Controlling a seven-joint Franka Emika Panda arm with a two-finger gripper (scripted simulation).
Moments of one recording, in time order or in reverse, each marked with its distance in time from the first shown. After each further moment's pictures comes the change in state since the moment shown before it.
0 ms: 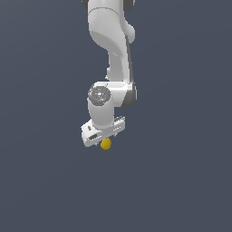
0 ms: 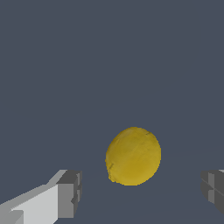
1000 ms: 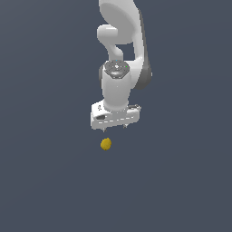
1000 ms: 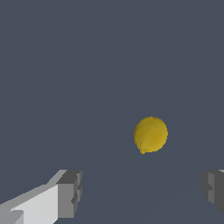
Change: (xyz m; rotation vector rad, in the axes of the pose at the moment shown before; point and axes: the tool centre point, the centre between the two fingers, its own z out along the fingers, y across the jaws) arm 0.005 -0.049 -0.073 -0.028 0.007 0.284
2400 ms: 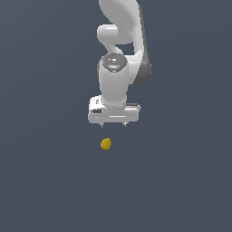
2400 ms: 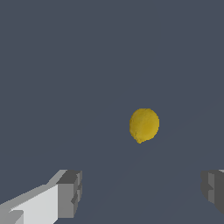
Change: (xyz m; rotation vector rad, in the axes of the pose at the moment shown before) arm -0.008 0.005 -0.015 0.004 -0.003 0.166
